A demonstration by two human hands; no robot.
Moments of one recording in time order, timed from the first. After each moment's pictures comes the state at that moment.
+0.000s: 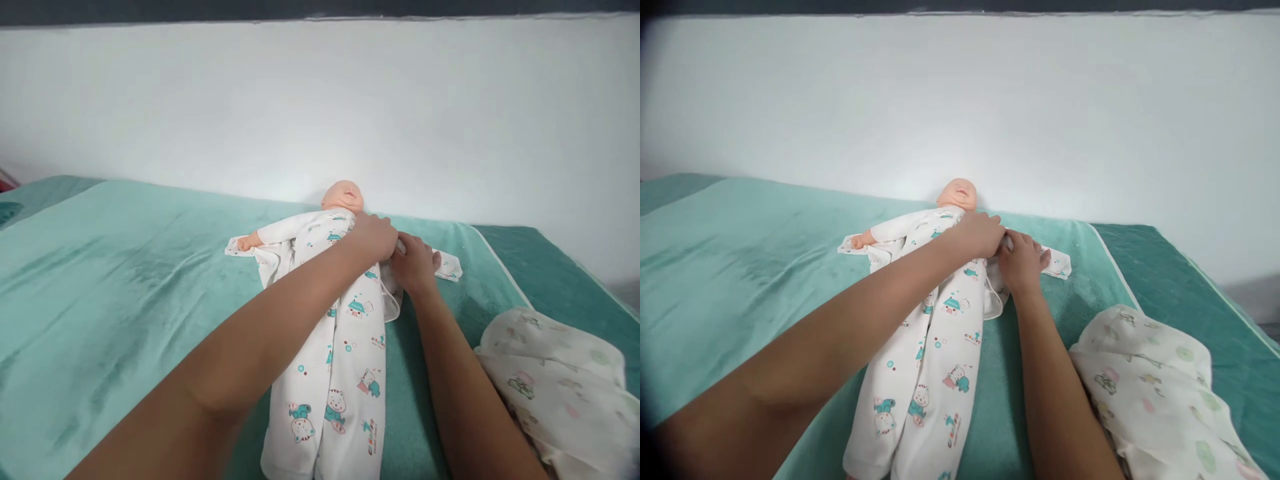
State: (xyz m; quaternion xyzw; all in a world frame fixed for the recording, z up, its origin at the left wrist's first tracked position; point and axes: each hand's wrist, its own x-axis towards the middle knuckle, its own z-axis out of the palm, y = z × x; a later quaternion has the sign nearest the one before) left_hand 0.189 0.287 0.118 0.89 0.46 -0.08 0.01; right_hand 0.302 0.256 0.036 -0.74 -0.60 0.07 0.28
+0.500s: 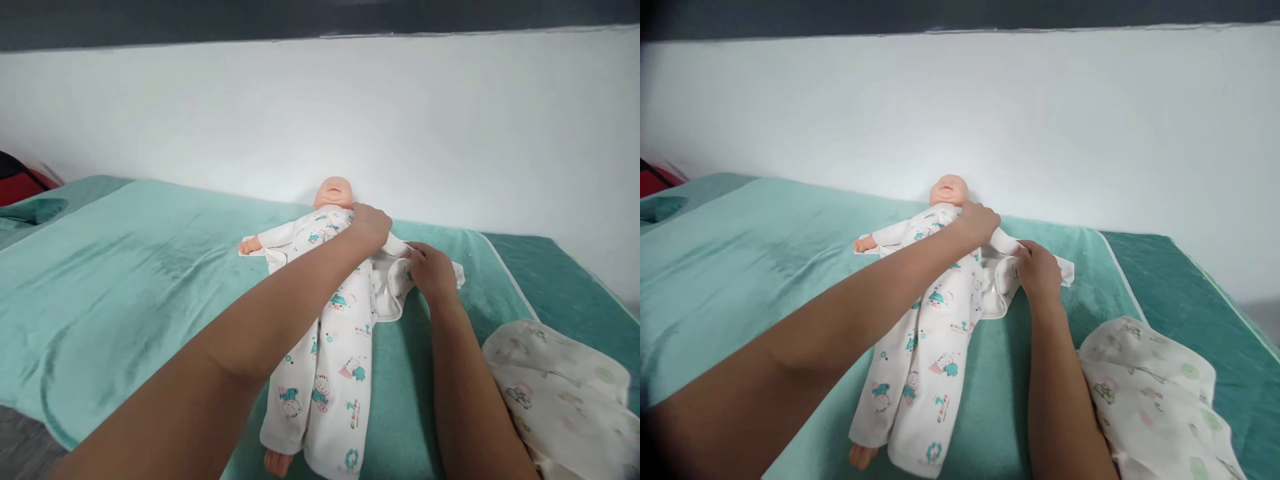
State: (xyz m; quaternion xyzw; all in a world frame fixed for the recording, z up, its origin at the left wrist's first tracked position) left_hand 0.186 0.314 0.124 0.83 0.55 -0.07 -0.01; right_hand 0.328 0.252 0.054 -0.74 -0.60 0.15 0.27
